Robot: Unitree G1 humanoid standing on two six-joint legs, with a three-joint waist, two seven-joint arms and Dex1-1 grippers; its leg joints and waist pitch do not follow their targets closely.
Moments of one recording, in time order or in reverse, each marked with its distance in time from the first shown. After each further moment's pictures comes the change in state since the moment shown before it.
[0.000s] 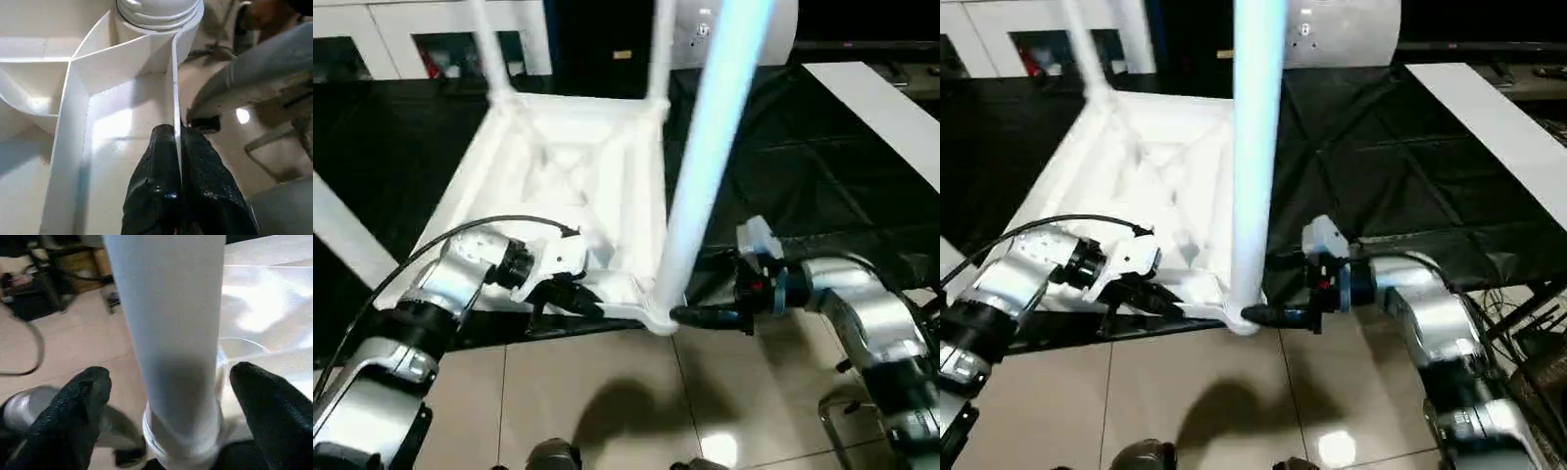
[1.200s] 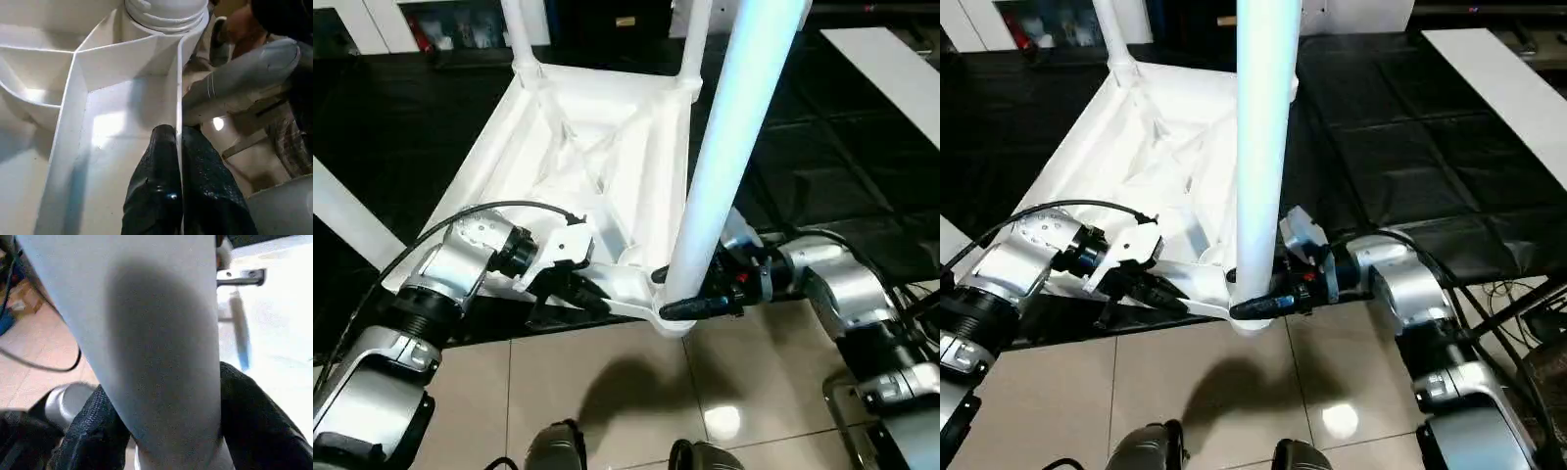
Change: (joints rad) left arm -0.027 -0.002 0.027 -0.063 -0.040 0.096 -0.059; right arm -0.076 0.061 0.016 0.081 0.005 -0.001 0.108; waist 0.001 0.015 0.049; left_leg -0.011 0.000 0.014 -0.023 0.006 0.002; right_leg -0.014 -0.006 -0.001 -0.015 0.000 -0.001
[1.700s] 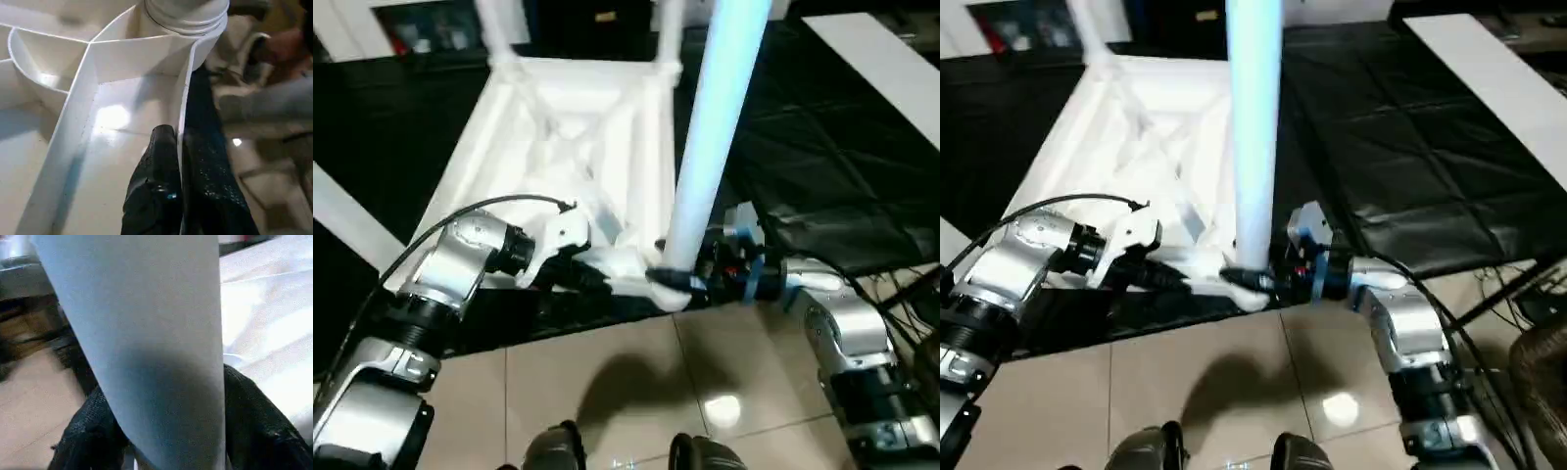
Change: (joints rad) left arm 0.050 -0.037 0.076 -0.119 0.029 0.230 0.221; right arm 0.162 0.176 -0.145 -0.212 -0.045 0.087 -0.510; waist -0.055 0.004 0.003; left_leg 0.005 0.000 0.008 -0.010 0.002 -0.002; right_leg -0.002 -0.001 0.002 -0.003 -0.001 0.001
